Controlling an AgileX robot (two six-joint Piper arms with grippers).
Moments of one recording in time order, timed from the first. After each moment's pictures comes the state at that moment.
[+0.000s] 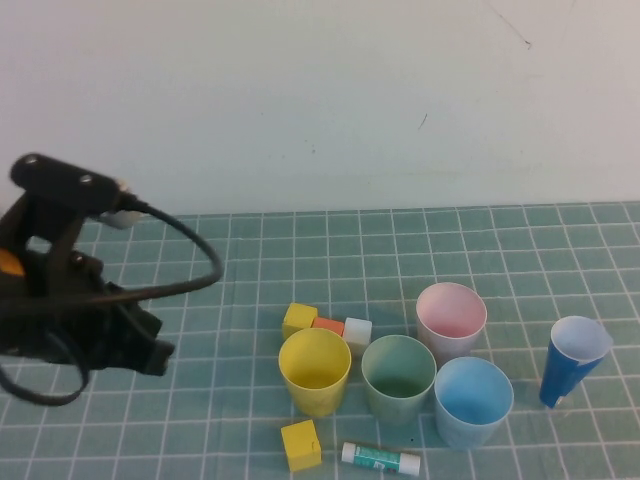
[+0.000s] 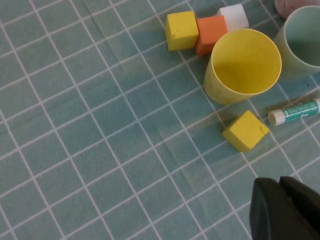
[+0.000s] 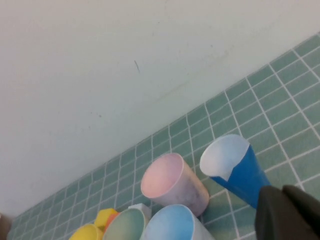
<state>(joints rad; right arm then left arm) 0.01 -0.01 0.03 0.49 0.32 0.18 -0.34 1.11 -0.93 -0.27 0.86 0.27</state>
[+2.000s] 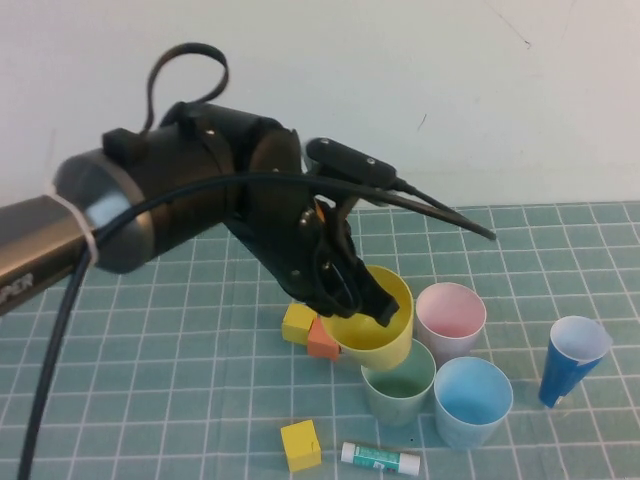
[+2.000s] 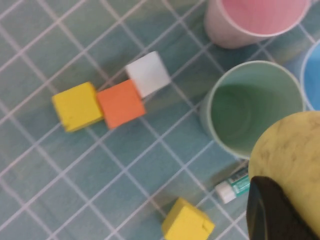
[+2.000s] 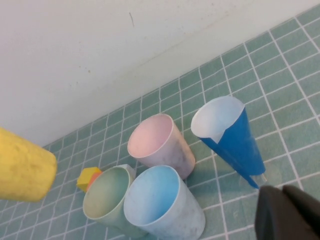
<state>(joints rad) 0.02 -0.01 0.03 0.49 0.42 0.09 -0.69 1.74 -1.43 -0.14 0.88 0.09</state>
